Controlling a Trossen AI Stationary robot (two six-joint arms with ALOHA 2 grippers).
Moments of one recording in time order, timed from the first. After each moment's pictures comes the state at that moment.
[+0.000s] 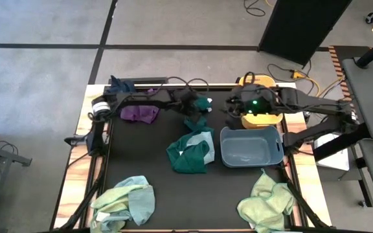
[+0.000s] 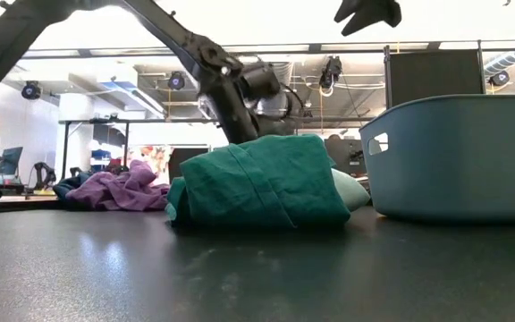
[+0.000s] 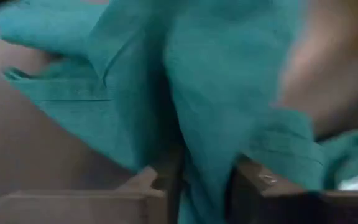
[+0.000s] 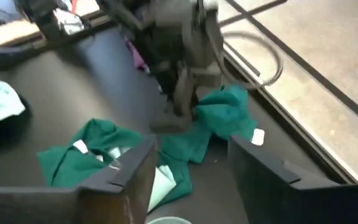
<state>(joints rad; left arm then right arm) 0.38 2.04 1.47 -0.46 -0.07 -0.44 -0.12 1.25 1.40 -0.86 0.26 0.28</state>
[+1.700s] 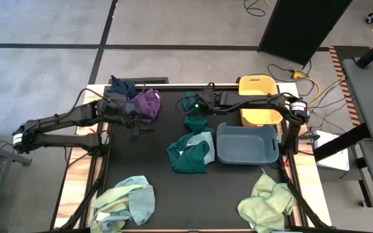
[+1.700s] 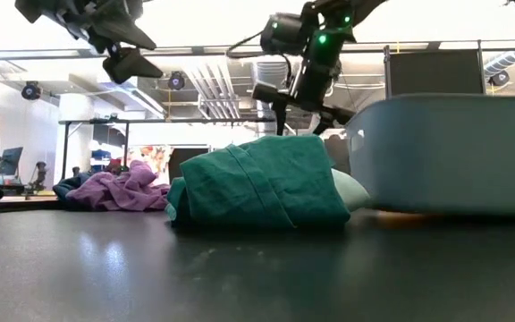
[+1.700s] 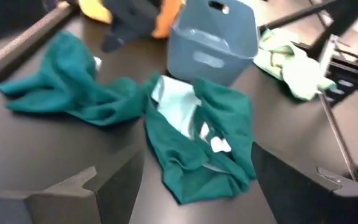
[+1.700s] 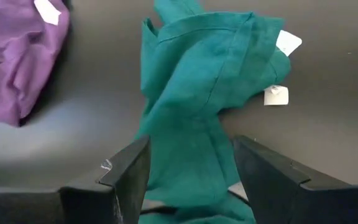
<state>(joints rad) 0.31 0.83 0.76 -0.46 0.24 -0.13 -0.26 1.87 1.49 -0.73 0.32 1.12</state>
